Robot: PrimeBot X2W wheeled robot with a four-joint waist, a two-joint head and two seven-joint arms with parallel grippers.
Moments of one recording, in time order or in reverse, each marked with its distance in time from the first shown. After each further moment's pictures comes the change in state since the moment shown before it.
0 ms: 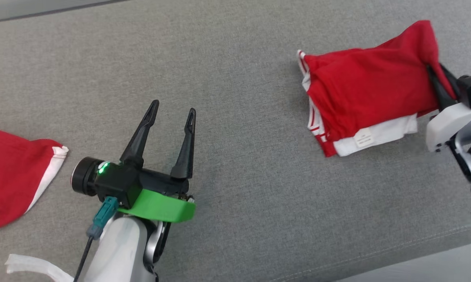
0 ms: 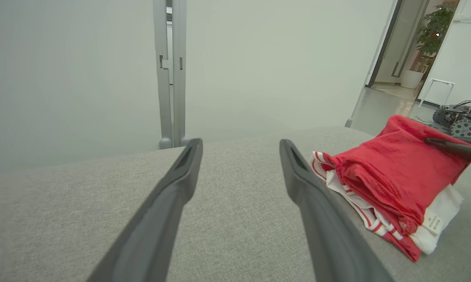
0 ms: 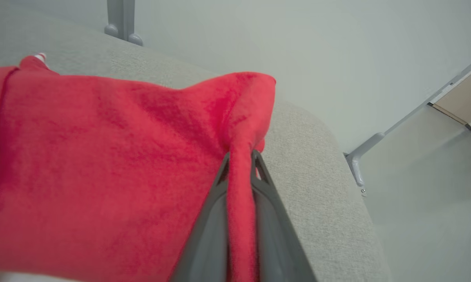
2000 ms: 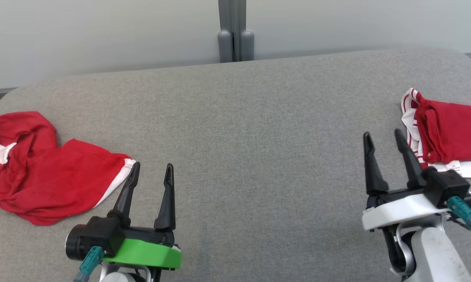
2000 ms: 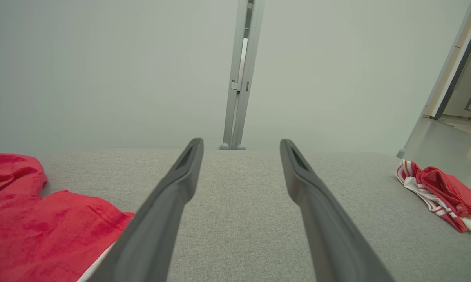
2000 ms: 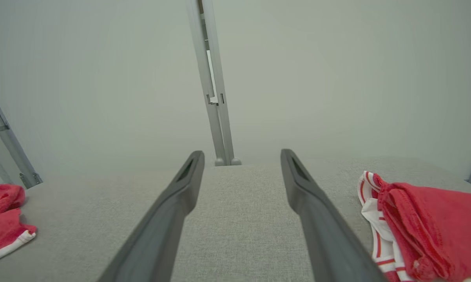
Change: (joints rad) left arm 0.231 0.002 0.061 -0.017 -0.083 0.041 0.000; right arm 0.527 0.383 -0.243 -0.583 0.065 -0.001 -0.006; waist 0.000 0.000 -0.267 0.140
